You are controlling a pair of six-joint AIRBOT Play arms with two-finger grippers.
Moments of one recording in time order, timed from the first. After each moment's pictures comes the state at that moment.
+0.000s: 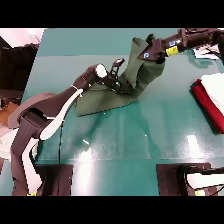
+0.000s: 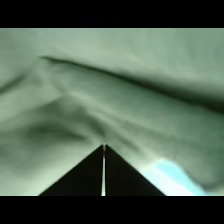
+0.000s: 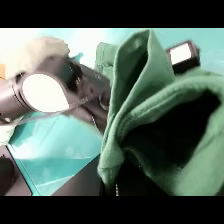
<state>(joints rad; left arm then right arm) -0.54 -2.02 1.92 0.95 -1.01 -1.53 0.14 -1.56 1.88 -0.74 1.43 1.33</state>
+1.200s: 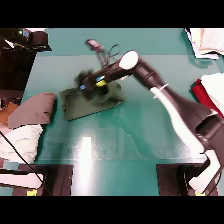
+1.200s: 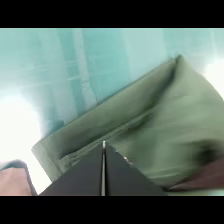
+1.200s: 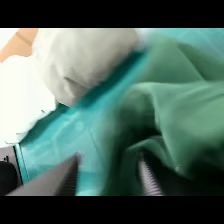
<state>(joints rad) -0.02 -1.55 2.06 1.25 -1.46 -1.49 0.68 -1.89 1.96 -0.73 1.02 1.22</state>
